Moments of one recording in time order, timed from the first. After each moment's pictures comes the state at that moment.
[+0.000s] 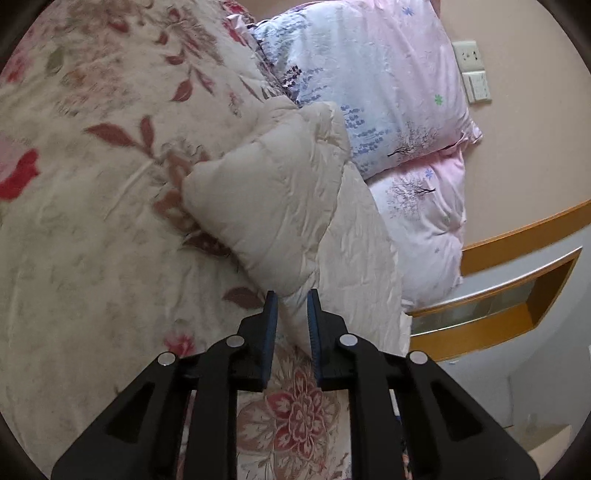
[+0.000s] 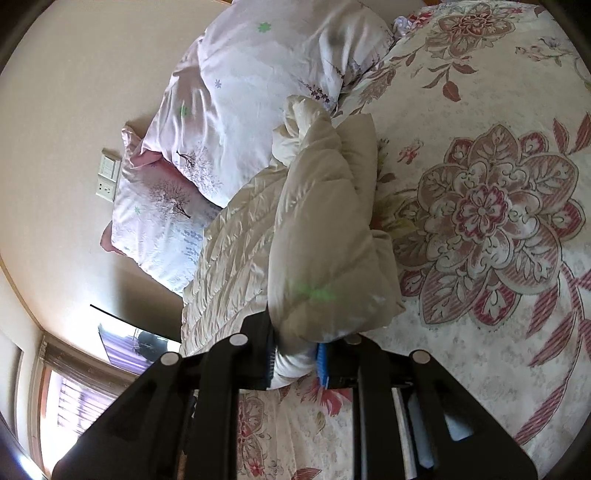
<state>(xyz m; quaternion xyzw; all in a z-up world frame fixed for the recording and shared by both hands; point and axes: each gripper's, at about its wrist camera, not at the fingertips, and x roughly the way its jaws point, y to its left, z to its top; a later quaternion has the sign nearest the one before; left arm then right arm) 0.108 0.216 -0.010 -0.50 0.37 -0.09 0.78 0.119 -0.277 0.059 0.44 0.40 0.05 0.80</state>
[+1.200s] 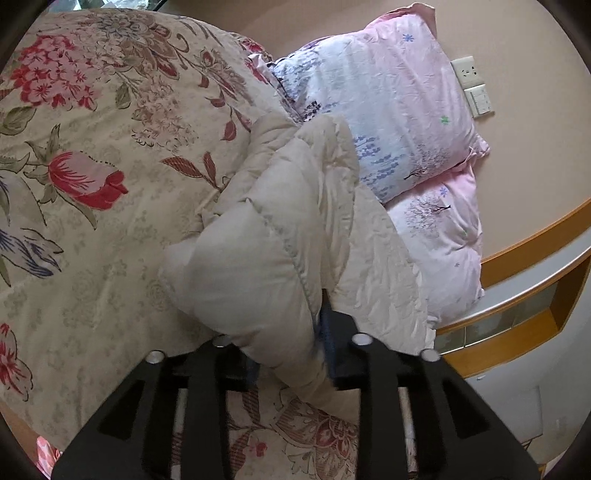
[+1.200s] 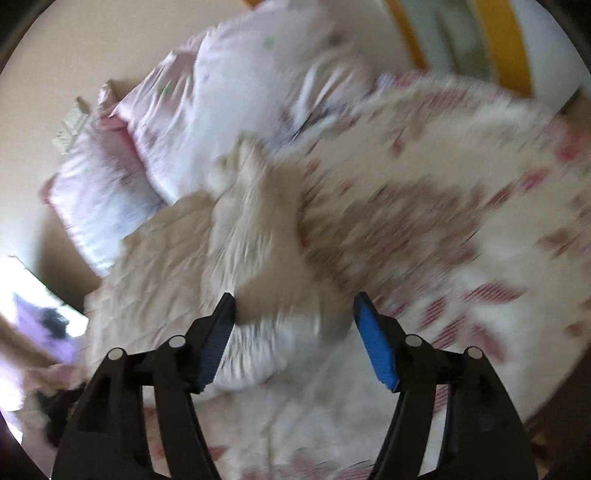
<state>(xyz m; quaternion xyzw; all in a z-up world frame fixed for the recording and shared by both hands) 0.075 0.234 -0.009 -0.48 0.34 -0.03 0.81 0.080 -0.258 0.091 0.24 0.41 -0.09 0.88</state>
